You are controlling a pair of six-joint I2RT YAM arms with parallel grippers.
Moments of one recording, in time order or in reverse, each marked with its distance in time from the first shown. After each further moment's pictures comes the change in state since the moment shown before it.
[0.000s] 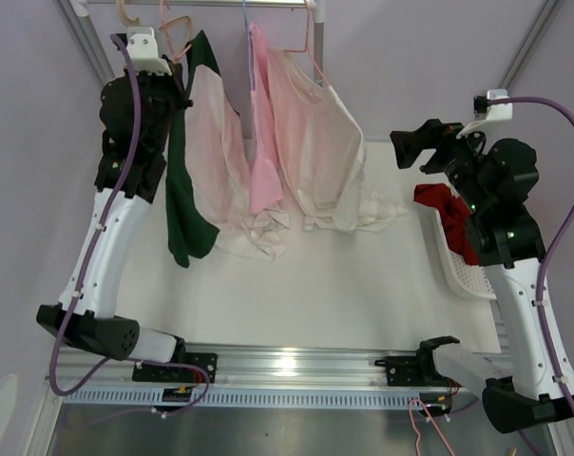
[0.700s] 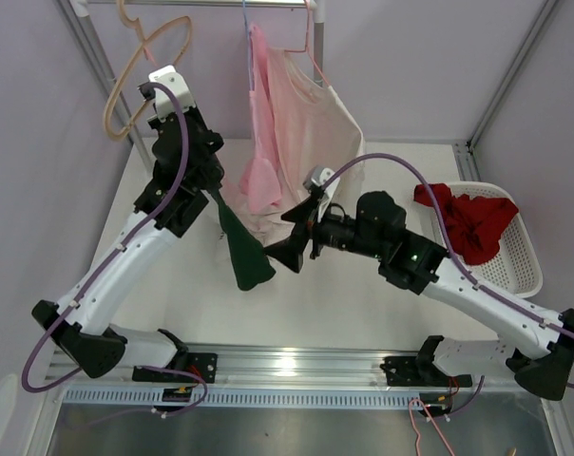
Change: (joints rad) left arm -0.385 -0.102 -0.197 0.117 -0.909 0.051; right arm 0.730 0.112 -0.220 0.173 -0.125 -0.083
